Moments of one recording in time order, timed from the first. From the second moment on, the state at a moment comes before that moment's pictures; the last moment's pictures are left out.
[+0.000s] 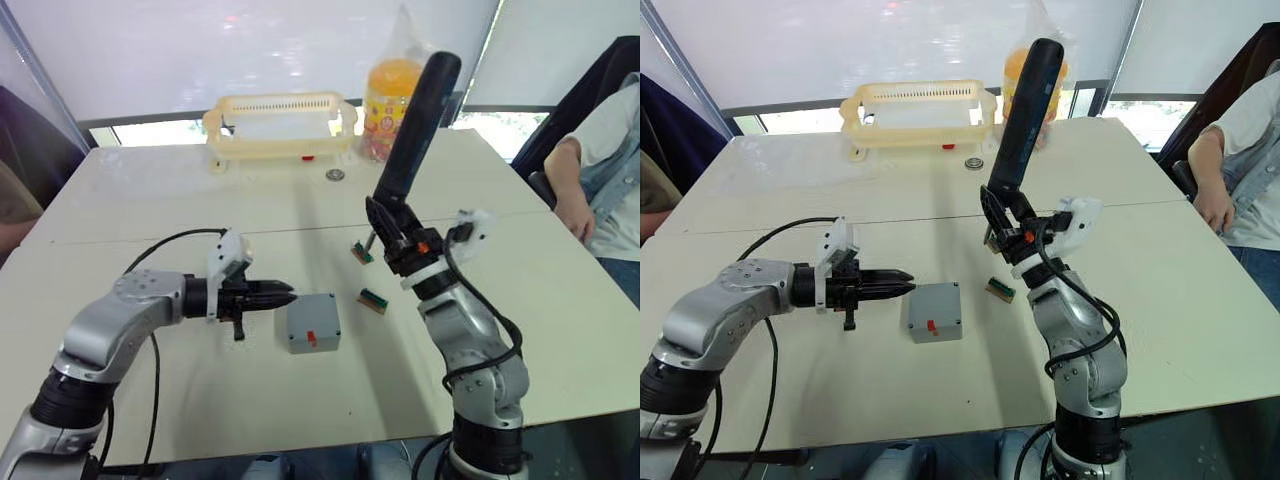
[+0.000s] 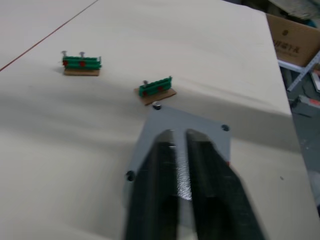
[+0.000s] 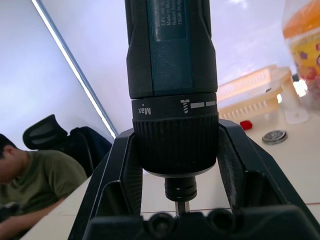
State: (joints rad) left arm -0.41 0.74 -0.05 -0.33 -0.62 0.70 -1.00; right arm -0.29 0.02 -0.07 -0.50 0.45 0.43 0.24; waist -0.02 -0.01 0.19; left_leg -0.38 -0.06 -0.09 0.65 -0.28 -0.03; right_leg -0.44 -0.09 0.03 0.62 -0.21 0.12
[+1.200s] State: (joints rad) left arm -0.36 0.66 -0.18 -0.26 -0.36 0.47 -1.00; right arm -0.21 0.00 0.15 -0.35 0.30 0.20 0.30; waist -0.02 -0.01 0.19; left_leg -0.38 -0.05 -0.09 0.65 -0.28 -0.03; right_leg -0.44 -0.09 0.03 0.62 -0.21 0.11
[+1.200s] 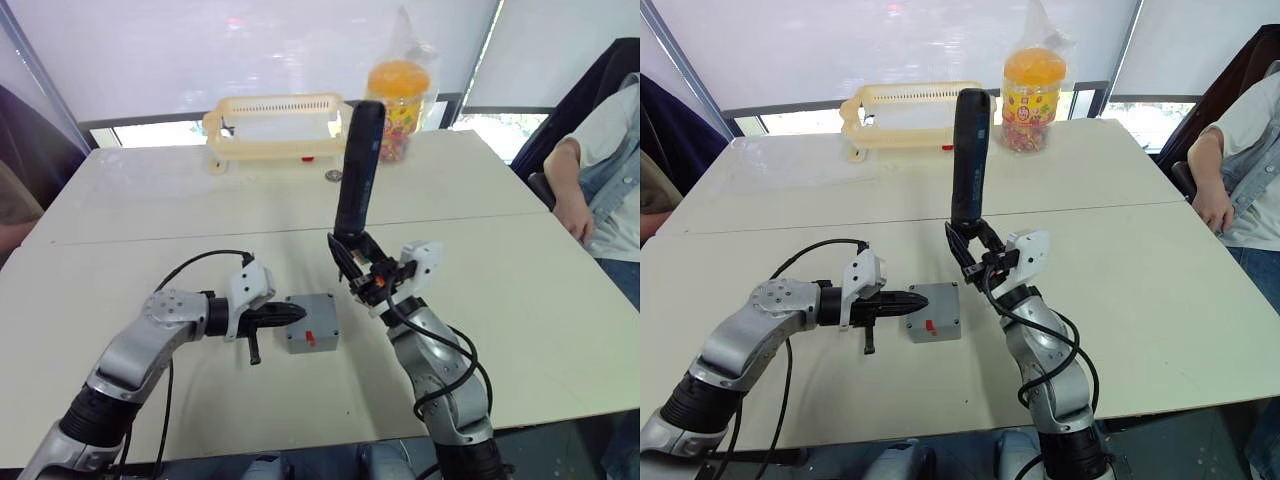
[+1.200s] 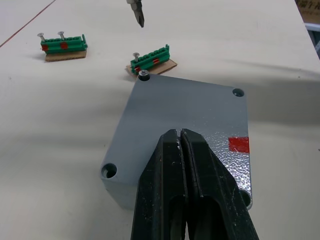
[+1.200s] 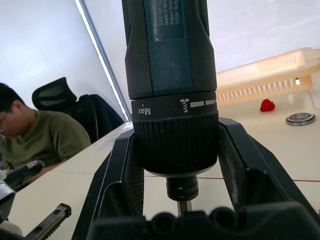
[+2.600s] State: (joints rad) left arm -0.38 0.67 -0.21 -0.31 -0.34 0.54 -0.99; right arm -0.18 0.01 0.20 -0.26 0.24 0.10 0.32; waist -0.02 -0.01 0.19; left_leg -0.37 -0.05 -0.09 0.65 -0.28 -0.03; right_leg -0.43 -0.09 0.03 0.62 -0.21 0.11
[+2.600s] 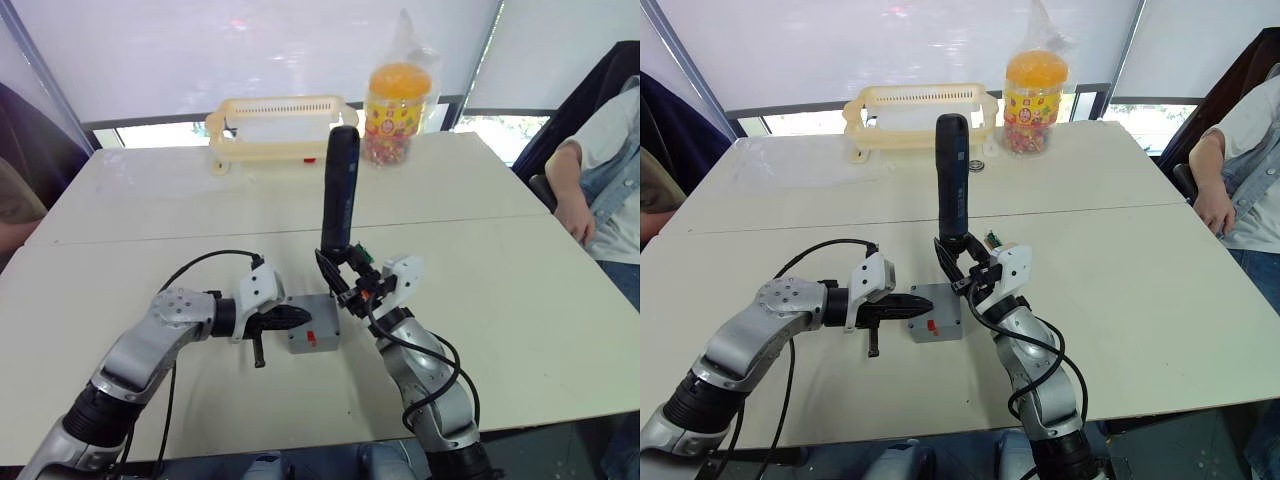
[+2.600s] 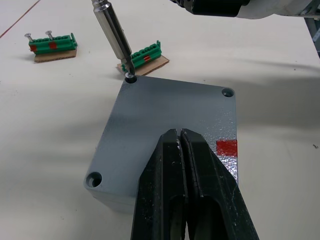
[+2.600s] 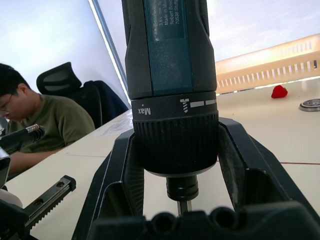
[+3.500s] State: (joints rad) left arm -0.37 0.67 -0.21 -0.32 -0.34 0.54 -0.97; right arm -0.19 0.02 0.19 -0.23 0.24 0.10 0.31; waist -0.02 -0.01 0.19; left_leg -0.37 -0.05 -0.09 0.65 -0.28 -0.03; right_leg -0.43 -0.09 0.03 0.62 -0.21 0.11
